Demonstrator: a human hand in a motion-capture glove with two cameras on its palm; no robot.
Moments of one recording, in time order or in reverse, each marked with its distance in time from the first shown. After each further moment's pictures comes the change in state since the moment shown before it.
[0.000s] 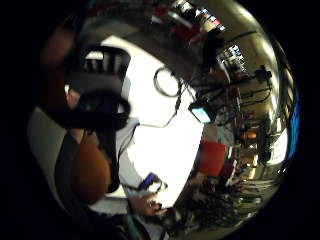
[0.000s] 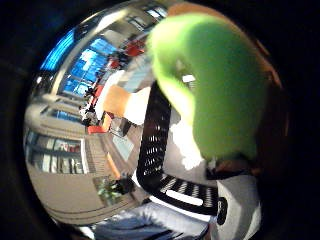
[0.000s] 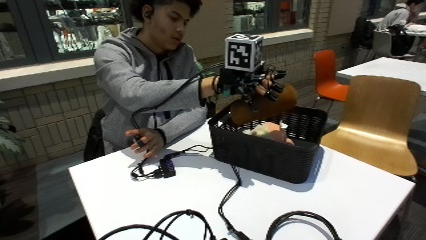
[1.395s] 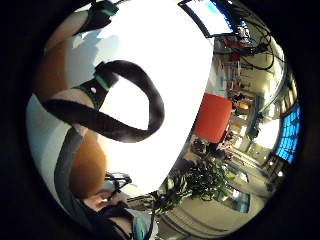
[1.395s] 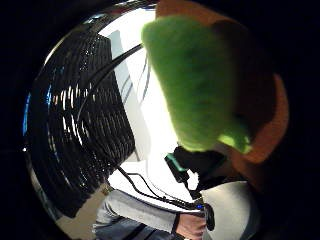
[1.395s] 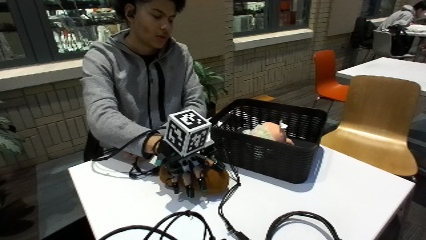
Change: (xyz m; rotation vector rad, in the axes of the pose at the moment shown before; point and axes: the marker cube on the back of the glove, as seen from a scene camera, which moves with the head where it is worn) arm 0.186 0.110 0.180 -0.255 0.082 0.290
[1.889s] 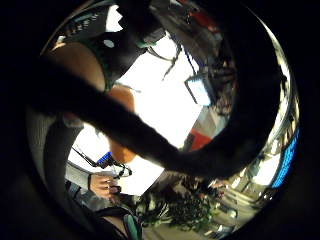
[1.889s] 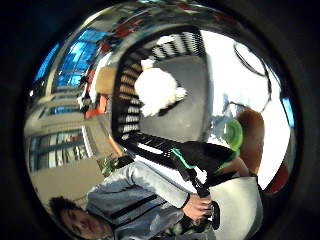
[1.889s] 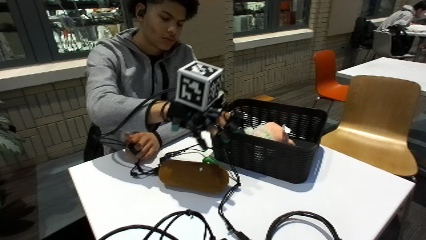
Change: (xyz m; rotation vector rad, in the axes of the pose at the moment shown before) arm -0.013 -0.011 -0.148 0.096 -0.034 -0.297
